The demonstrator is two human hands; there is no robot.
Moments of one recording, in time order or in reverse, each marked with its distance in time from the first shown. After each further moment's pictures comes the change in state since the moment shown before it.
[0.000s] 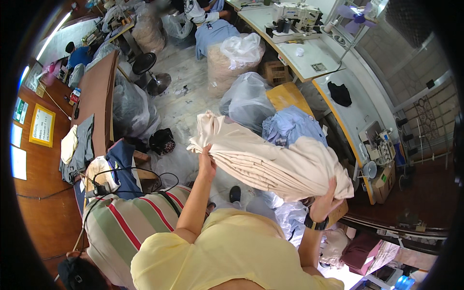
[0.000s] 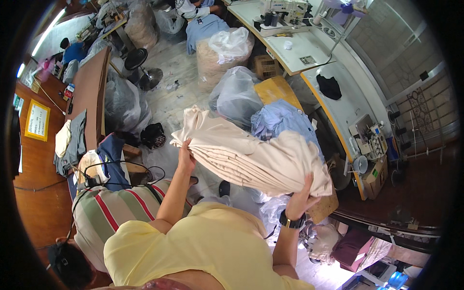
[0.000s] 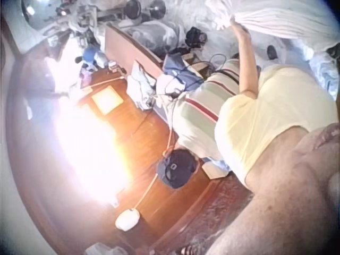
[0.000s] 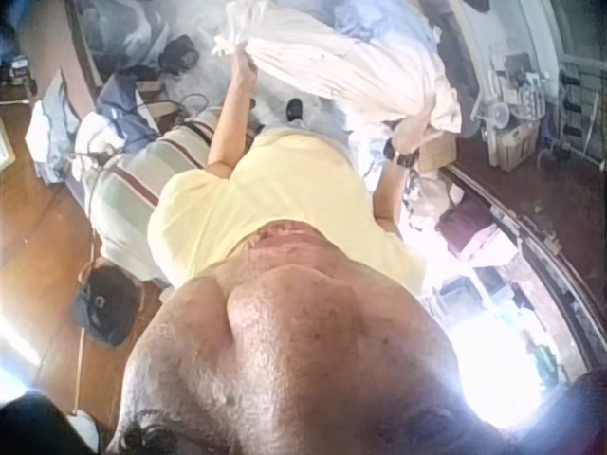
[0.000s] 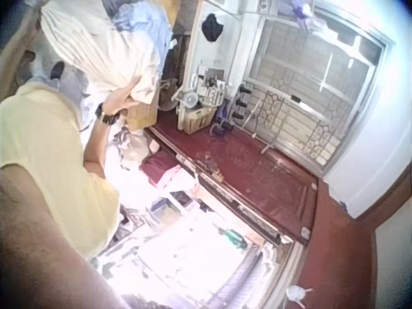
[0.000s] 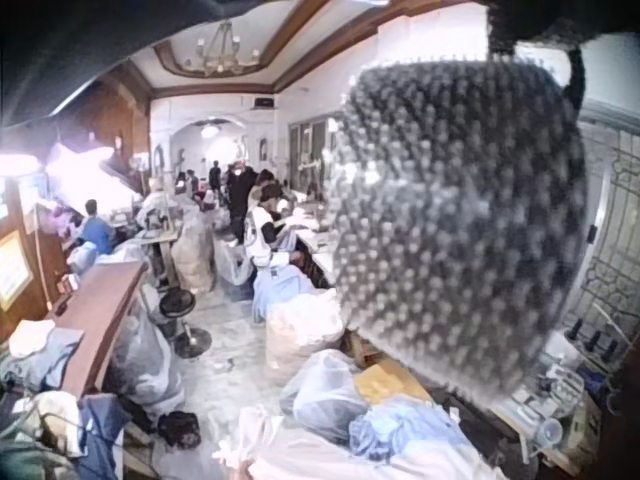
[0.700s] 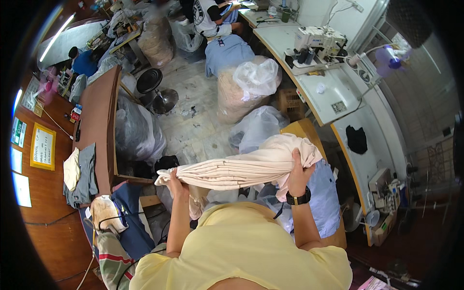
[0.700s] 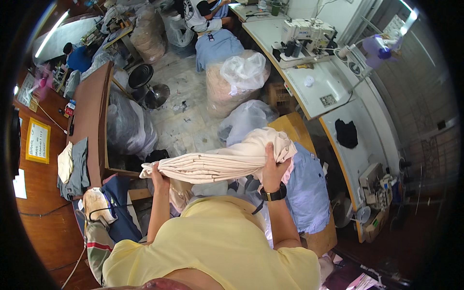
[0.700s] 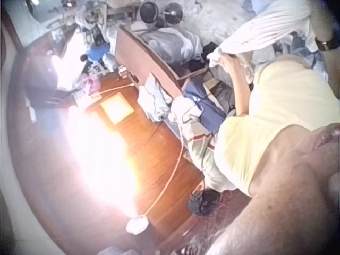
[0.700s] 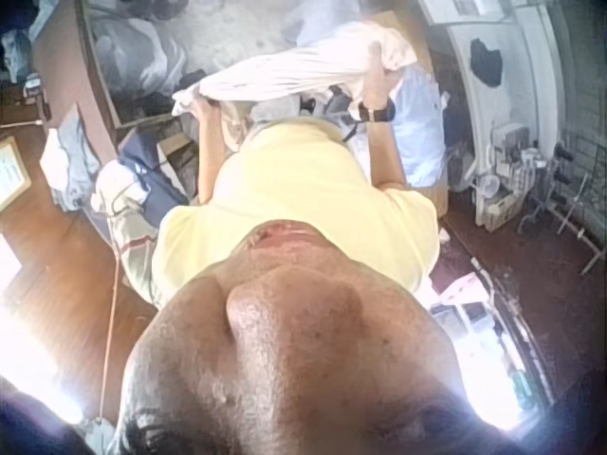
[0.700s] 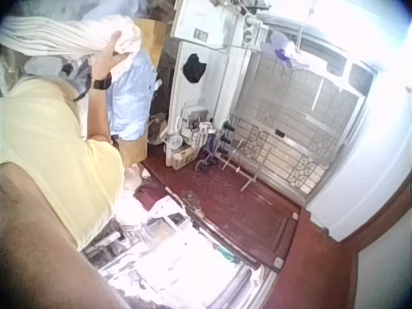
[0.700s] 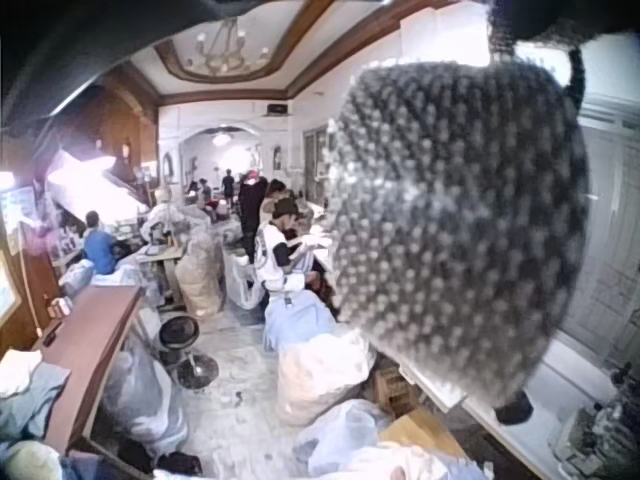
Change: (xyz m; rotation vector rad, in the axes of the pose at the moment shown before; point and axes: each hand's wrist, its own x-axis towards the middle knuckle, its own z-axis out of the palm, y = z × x) left_hand 0.173 0.171 -0.005 -0.178 0.176 0.323; right_hand 0.102 0.148 0.339 -0.036 -0.468 0.062
